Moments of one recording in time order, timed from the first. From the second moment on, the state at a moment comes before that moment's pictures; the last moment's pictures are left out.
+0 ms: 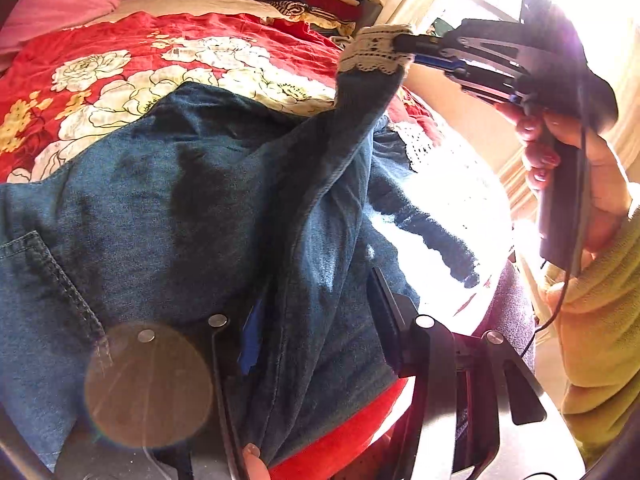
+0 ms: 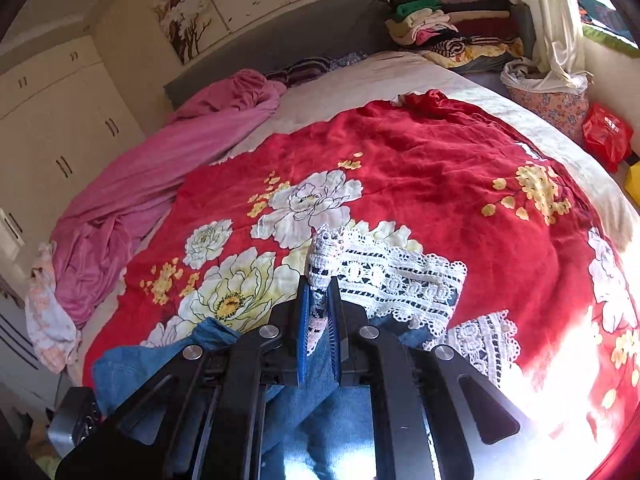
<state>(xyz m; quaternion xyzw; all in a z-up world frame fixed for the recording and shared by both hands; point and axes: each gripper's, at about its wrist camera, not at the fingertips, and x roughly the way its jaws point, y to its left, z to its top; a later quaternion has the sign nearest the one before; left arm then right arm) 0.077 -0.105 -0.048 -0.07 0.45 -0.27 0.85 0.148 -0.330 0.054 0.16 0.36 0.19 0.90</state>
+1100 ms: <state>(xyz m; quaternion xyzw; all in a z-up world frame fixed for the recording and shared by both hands) 0.047 -0.101 -0.039 -0.02 0.42 -0.28 0.86 0.018 -0.440 -0.016 0.28 0.40 0.13 0.86</state>
